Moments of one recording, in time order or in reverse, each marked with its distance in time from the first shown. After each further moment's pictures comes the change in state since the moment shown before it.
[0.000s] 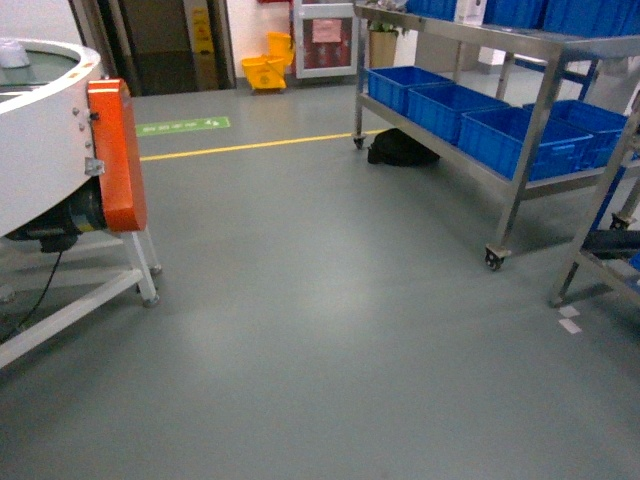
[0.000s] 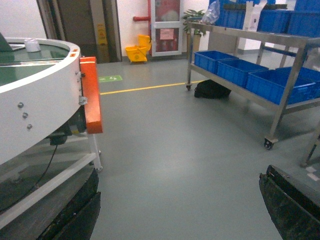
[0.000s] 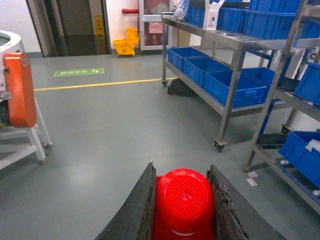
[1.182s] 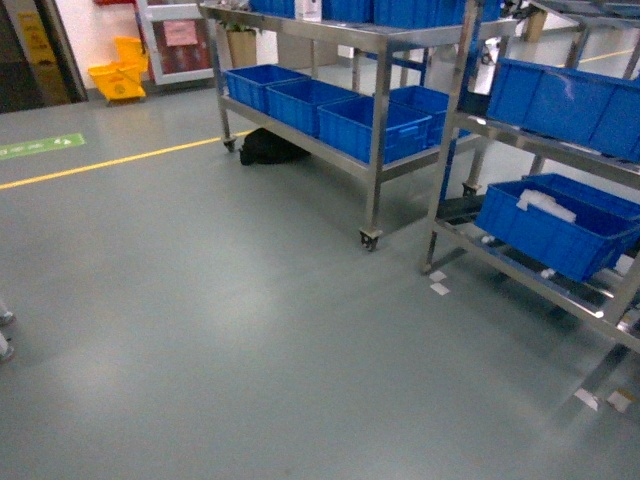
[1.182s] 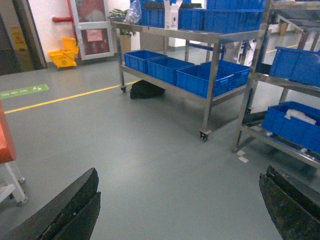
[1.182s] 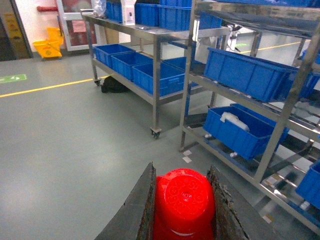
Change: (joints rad) left arm 0.000 0.000 0.000 0.000 0.000 0.000; right arm 0.000 0.000 0.000 0.000 0.000 0.000
